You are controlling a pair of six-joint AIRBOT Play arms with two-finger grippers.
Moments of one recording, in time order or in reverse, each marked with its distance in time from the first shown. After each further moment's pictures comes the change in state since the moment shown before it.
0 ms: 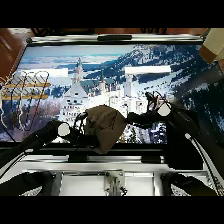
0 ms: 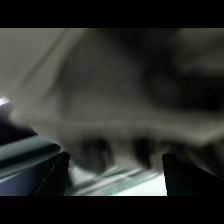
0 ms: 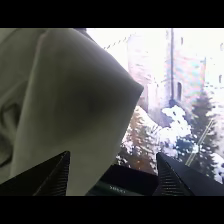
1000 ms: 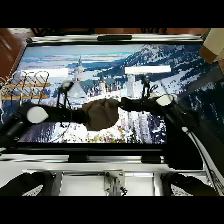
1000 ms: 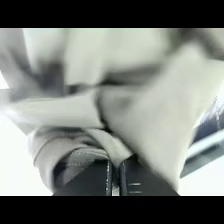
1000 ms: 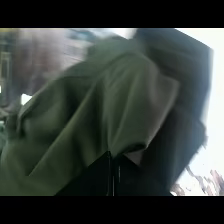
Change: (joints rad) left arm 0.127 0.185 0.298 0.162 -0.014 0.125; right arm 0.010 -0.027 0.138 0.455 -0.133 -0.467
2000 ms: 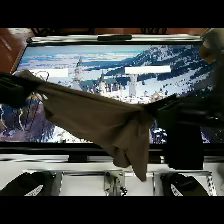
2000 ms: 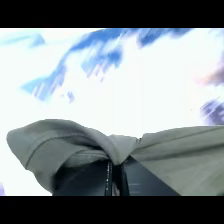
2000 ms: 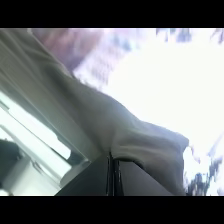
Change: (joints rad) left arm -0.008 0.169 0.554 0.350 -0.433 -0.050; right arm -0.009 0.506 0.327 -0.592 0.597 0.351
